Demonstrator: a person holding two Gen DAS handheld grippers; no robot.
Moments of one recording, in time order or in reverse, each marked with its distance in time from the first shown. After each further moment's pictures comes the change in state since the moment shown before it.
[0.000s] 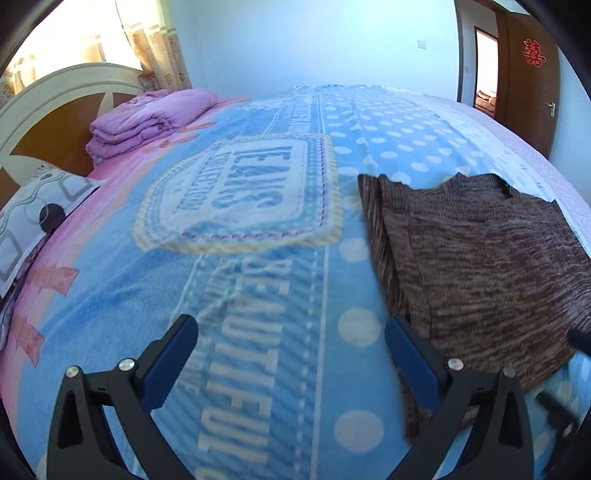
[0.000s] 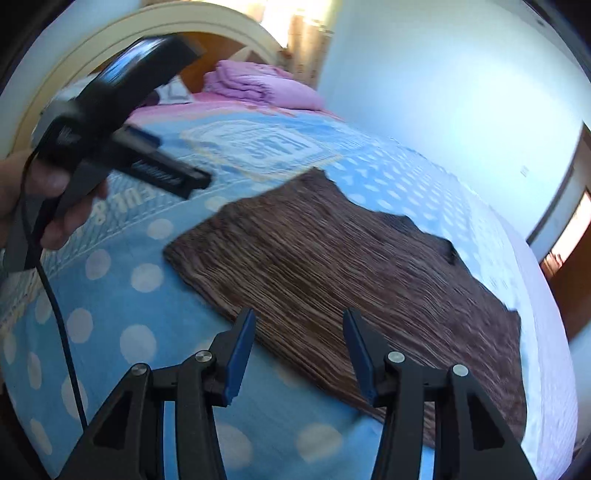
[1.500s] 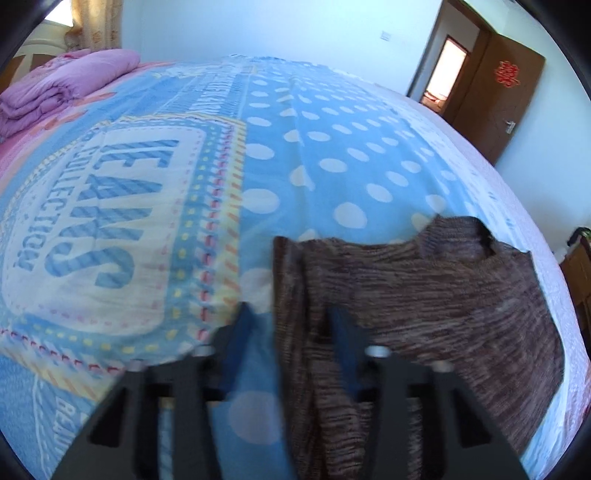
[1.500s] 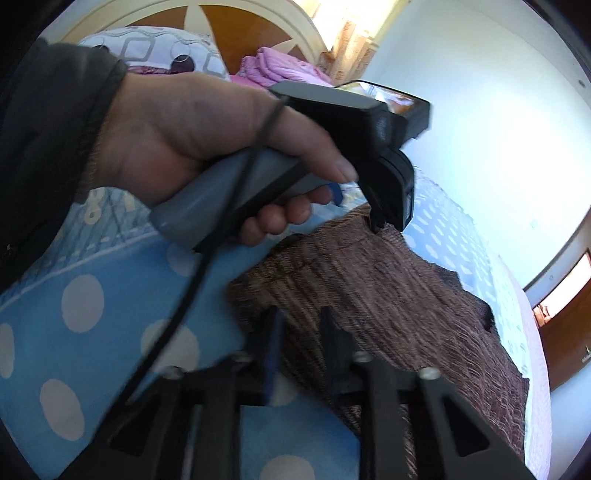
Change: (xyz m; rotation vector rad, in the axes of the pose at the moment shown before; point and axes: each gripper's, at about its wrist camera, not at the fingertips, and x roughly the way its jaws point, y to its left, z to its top) left arm 0.111 -0.038 0.085 -0.038 0.128 -0.392; right arm 0.061 0.070 0.037 -0.189 -0.011 -0.035
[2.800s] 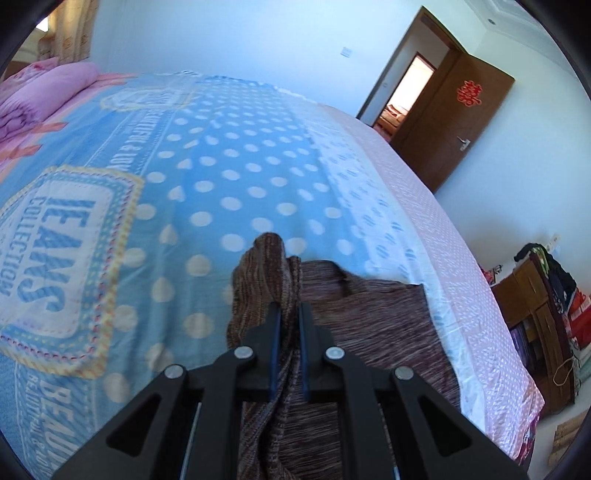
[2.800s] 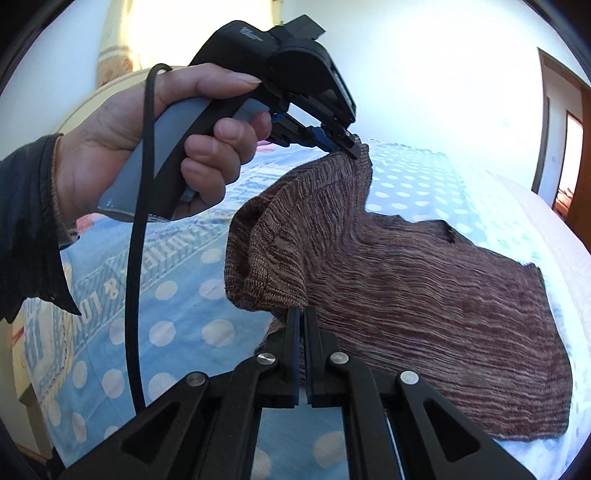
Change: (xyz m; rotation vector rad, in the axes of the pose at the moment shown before) left arm -0.072 -0.113 0.047 -0.019 -0.027 -0.179; right arm -0.074 -0.103 -0.068 0.511 -0.122 0.110
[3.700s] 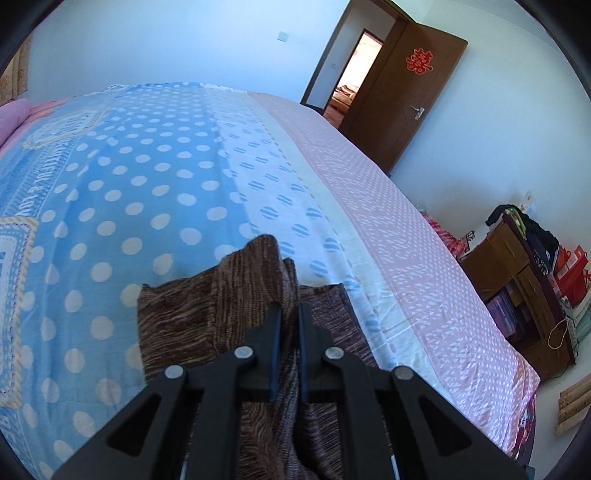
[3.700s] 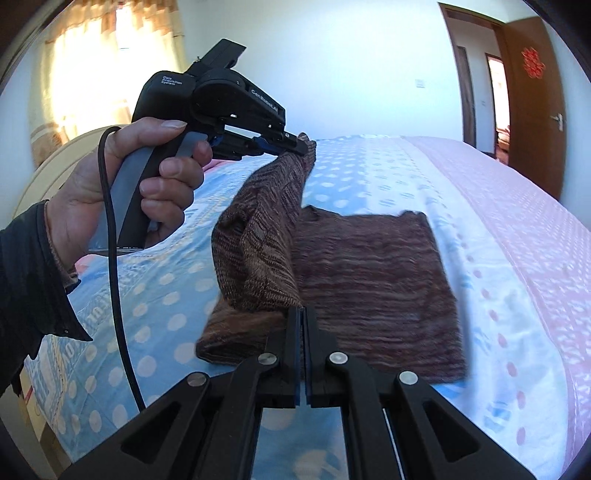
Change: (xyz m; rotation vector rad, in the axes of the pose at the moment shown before) left arm 0.055 -0.134 0.009 0.149 0.043 -0.100; right arm -0.089 -0.120 -0.035 0.295 -0.042 -0.142
